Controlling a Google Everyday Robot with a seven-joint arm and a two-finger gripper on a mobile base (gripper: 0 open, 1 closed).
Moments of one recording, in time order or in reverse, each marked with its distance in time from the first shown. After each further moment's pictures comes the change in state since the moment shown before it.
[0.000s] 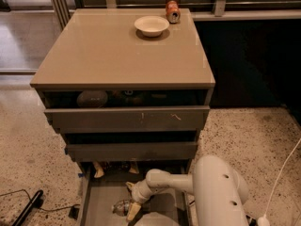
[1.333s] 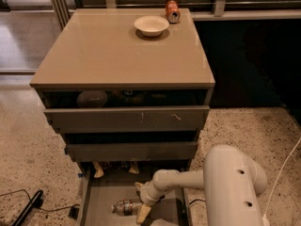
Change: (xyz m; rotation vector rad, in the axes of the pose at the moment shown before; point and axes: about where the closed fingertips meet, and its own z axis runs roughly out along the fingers) arm 0.014 0.028 -0.059 0.018 0.106 -0.015
